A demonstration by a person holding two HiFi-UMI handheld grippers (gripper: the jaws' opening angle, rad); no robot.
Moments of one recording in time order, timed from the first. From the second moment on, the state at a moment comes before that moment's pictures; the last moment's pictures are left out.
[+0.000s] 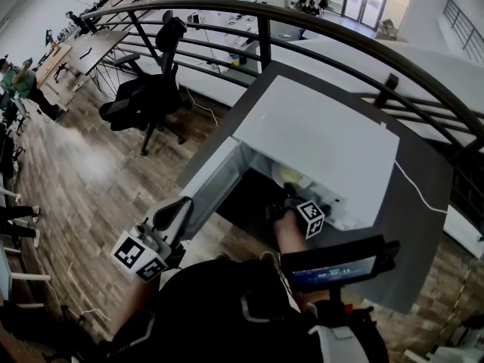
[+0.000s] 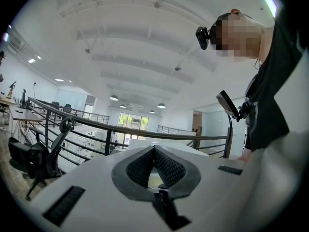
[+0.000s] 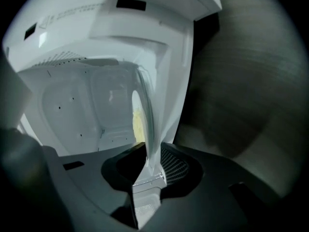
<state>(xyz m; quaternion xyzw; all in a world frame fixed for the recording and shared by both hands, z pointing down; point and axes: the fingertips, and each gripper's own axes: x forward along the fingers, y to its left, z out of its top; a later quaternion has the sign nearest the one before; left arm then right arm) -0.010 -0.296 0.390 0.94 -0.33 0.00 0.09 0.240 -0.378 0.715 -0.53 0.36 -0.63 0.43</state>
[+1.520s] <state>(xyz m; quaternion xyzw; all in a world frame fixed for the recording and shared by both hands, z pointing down) -0.021 -0.277 0.385 0.98 -0.19 -0.03 0.10 0.157 -0.276 0.616 -0.47 0.48 -0.60 0.44</state>
